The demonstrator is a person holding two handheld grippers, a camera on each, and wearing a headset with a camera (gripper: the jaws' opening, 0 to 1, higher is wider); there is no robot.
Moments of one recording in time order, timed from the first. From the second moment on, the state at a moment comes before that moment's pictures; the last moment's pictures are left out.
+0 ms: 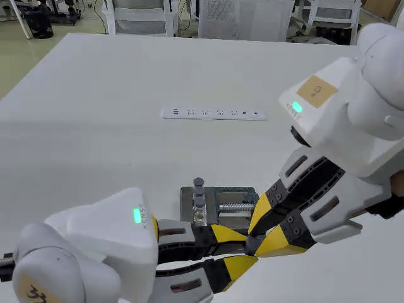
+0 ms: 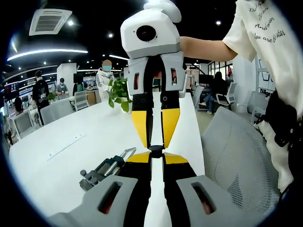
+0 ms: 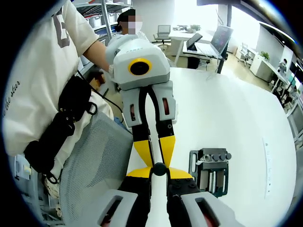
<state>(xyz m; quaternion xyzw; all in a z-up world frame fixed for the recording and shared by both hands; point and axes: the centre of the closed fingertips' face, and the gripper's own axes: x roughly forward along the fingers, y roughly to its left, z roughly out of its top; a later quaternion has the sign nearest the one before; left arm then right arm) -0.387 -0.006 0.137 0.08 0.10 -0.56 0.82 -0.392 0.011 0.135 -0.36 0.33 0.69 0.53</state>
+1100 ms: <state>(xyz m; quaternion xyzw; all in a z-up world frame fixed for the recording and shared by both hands) -0.353 0.051 0.088 0.03 0.17 -0.45 0.88 -0.348 0.023 0.117 -0.43 0.33 0.67 0.50</state>
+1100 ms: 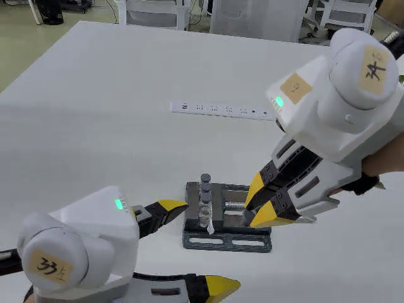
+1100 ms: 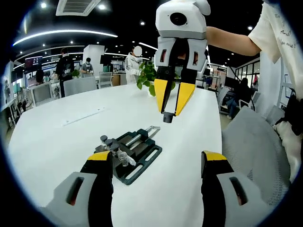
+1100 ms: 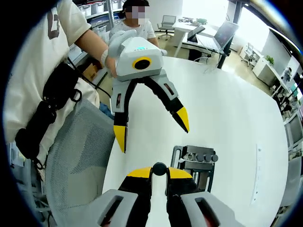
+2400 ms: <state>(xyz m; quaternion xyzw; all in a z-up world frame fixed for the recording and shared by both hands) -0.347 0.095 0.062 0.02 0.22 -0.39 0.89 -0.285 0.061 0.039 -0.57 0.24 0.73 0.30</state>
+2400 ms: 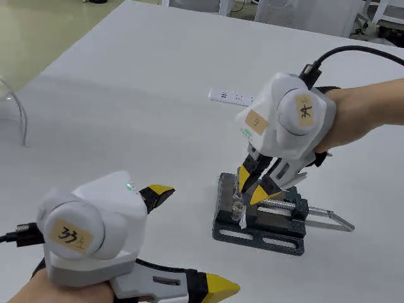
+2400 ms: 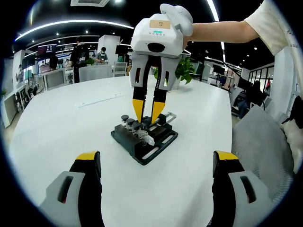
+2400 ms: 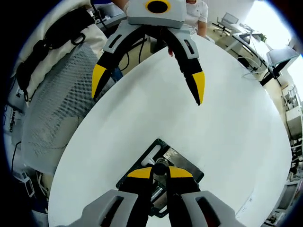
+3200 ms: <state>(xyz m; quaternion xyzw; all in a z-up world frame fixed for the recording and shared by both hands) -0.351 0.093 0.056 0.02 0.23 -0.40 0.89 -0.284 0.063 0.027 -0.57 0.26 0.72 0.31</state>
